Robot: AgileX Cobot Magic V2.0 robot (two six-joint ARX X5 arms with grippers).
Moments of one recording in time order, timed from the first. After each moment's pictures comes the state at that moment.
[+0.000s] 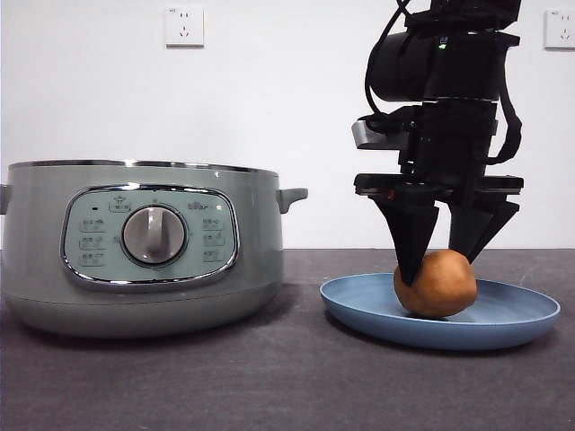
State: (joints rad) left arm -0.38 1.56 2.40 -1.34 -0.25 0.17; right arm 0.49 1.76 1.24 -0.77 0.06 0.05
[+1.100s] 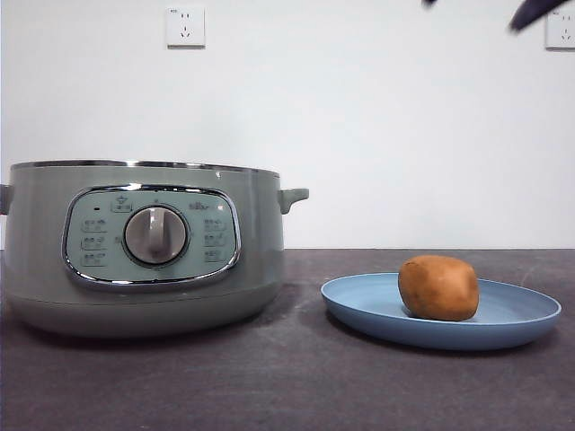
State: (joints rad) left arm -0.38 1.61 2.40 -1.33 -0.03 0.16; right arm 0.49 1.09 1.25 -0.82 0.05 0.05
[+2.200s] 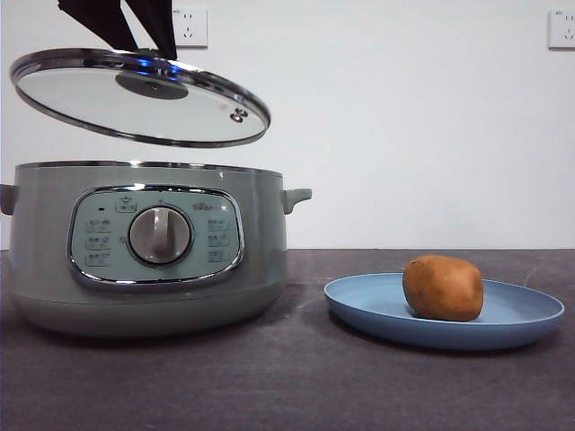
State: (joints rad) left arm -0.39 1.52 1.64 -0.92 0.01 0.09; right arm 0.49 0.94 1.25 -0.87 0.11 0.06
